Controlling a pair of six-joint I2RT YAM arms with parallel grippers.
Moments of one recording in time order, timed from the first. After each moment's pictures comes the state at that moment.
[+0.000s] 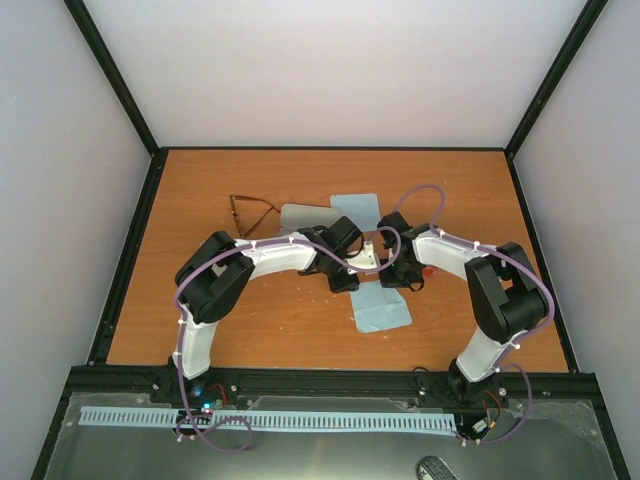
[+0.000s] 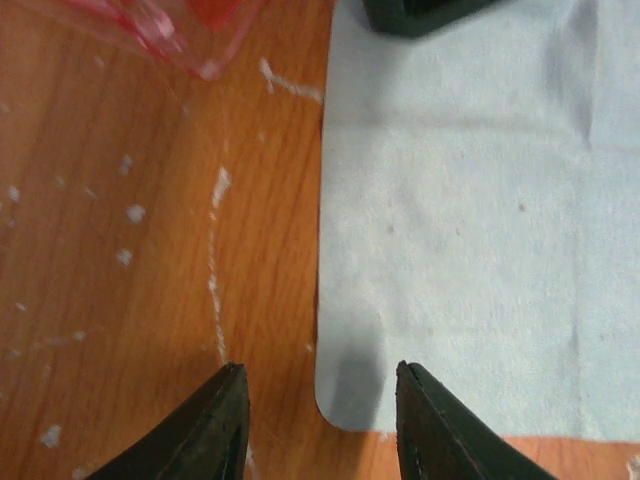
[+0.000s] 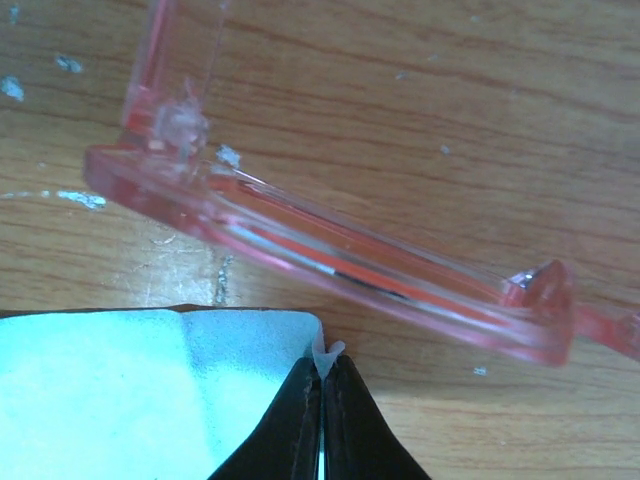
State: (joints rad) left arm -0.86 2.01 1.34 -0.49 0.23 0.45; right arm 0.45 1.70 0.97 -0.72 -0.04 0.36
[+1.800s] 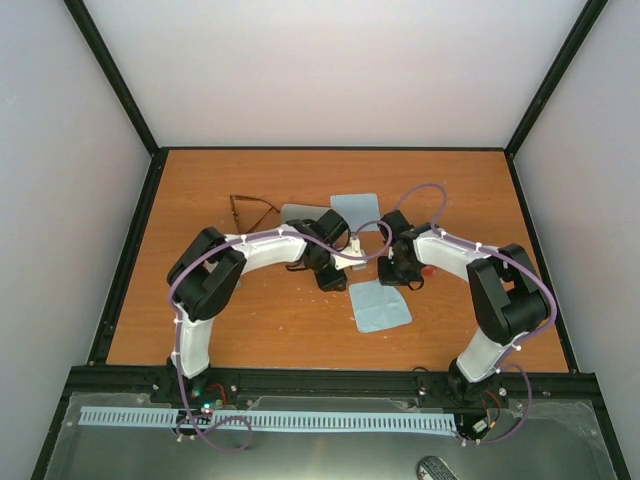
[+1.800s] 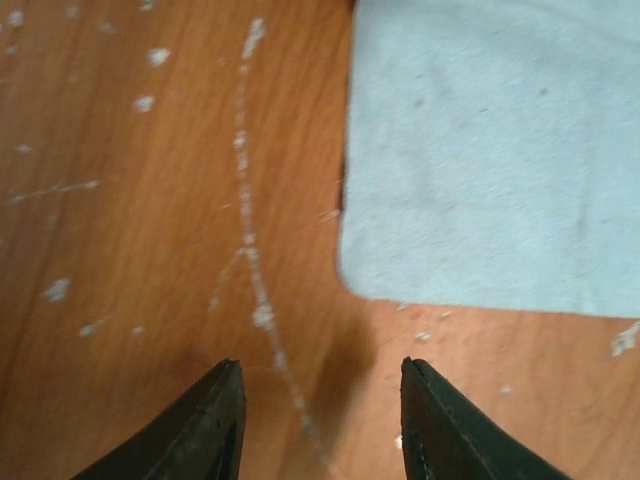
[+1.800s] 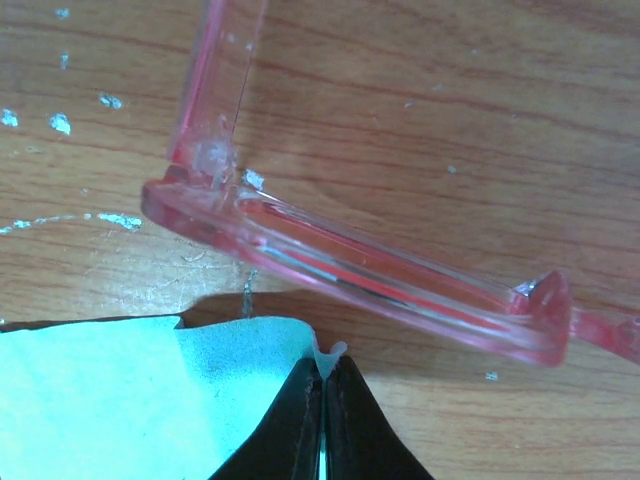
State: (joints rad) left arm -0.77 1.98 1.33 -0.60 0.30 0.45; right arm 0.45 1.68 0.97 -0.71 -0.04 0.39
